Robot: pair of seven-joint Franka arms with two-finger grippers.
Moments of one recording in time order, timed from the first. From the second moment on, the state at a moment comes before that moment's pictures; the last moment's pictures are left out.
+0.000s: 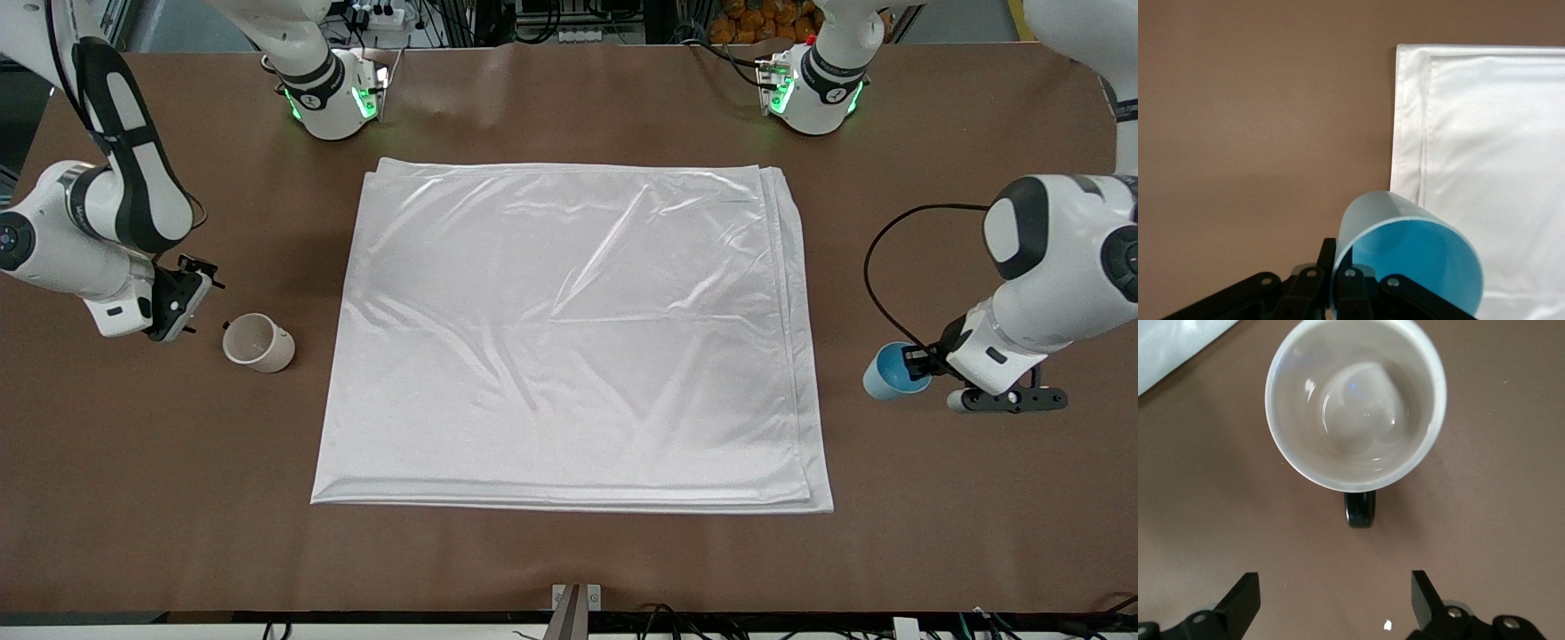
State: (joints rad) left arm 0.07 0.31 -0.13 -1.72 0.03 2.07 -0.06; right arm -0.25 0.25 -0.03 -2.22 0.00 2.34 -1.33
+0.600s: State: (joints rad) left arm 0.07 0.30 -0.19 -1.52 0.03 1.83 -0.06; right arm -0.24 0.29 -0.01 -2.25 0.20 2.38 -1.56
